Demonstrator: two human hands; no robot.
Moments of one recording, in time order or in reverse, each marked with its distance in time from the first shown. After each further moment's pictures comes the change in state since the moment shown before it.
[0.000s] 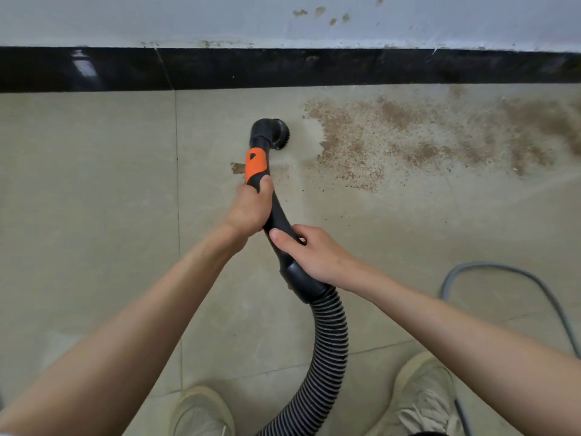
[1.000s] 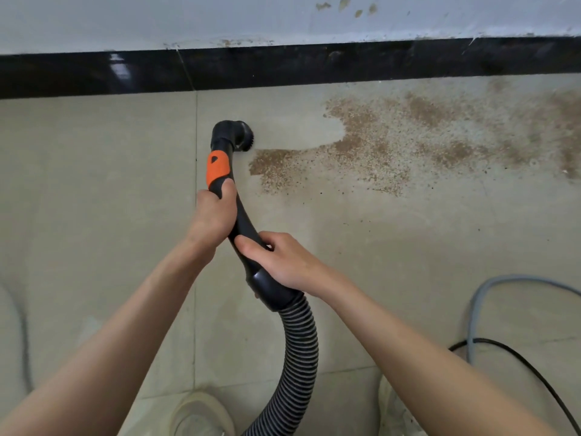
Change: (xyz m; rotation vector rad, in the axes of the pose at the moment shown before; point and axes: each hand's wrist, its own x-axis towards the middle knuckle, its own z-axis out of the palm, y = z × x) left_hand -0.001 -0.017 -0.044 -0.010 0.284 -0.096; right_hand 0.023 -0.020 0.037 0.187 -0.218 -0.037
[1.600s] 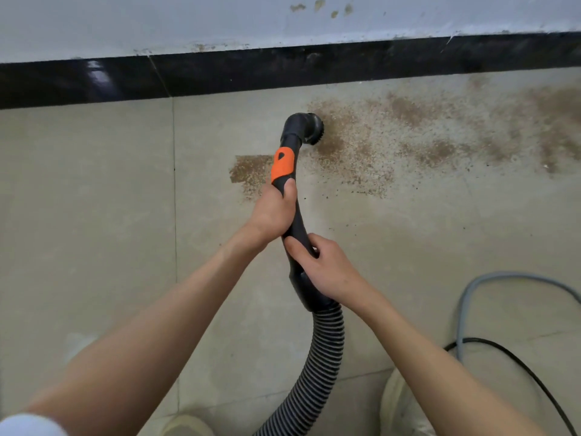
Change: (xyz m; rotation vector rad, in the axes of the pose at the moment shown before) left_hand 0.000 0.032 0.084 0.159 -0.316 0.167; right_hand -0.014 0.045 -0.053 -0.087 0.362 0.041
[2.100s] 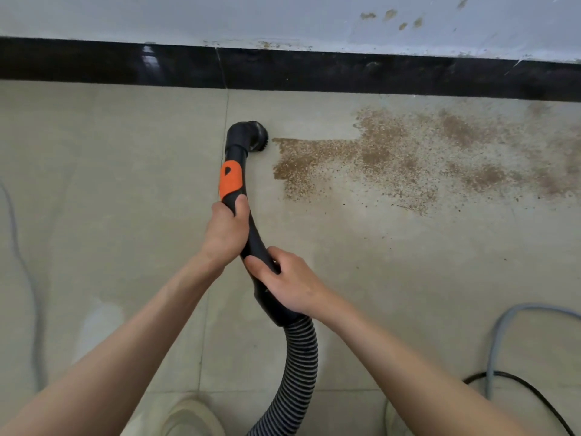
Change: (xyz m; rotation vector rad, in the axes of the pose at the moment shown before) left_hand -0.025 -0.079 -0.081 -0.077 0.323 -0.163; right_hand 0.002 -0.034 0.076 -0.117 -0.343 -0.121
